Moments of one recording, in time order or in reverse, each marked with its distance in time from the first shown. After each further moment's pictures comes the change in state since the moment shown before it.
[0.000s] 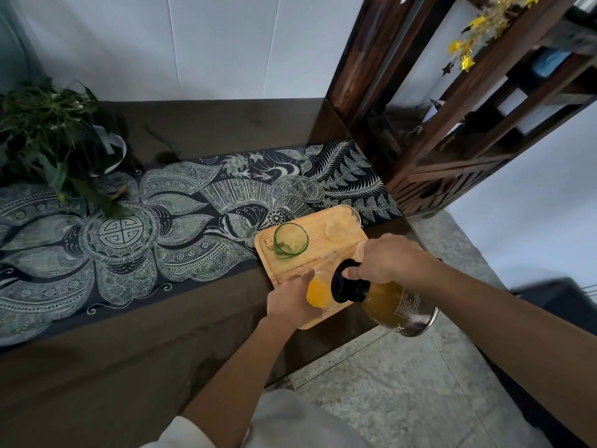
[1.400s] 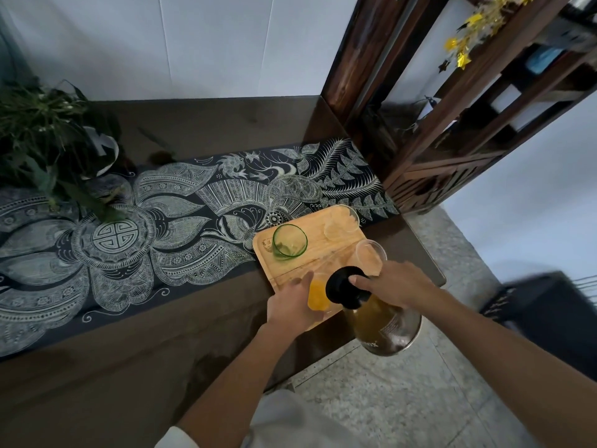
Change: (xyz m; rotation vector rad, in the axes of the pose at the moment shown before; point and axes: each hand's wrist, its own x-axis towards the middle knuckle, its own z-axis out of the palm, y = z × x) left_hand 0.001 -0.004 0.005 -0.024 -0.011 0.007; right_hand 0.015 0.027 0.063 0.324 0.048 0.058
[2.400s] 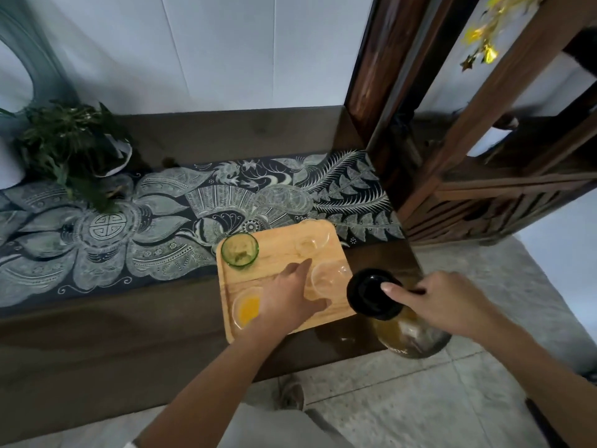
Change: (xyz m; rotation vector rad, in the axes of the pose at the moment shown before) left_hand 0.062 0.153 0.025 0.027 0.283 -0.144; right_hand 0.081 0.209 -0.050 0.203 0.122 -0.410
